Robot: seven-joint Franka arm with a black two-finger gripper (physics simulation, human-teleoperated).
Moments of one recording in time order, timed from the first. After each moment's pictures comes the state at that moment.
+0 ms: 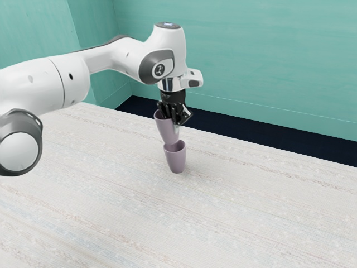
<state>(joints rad) 0.02 0.63 -0.29 -1.18 0.24 1.78 -0.07</state>
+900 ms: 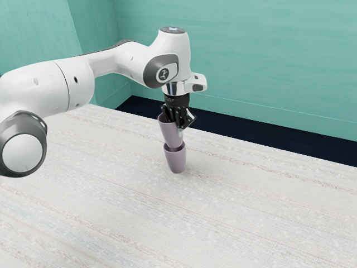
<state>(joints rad) 0.02 0.66 -0.30 -1.17 0.25 1.78 -0.07</state>
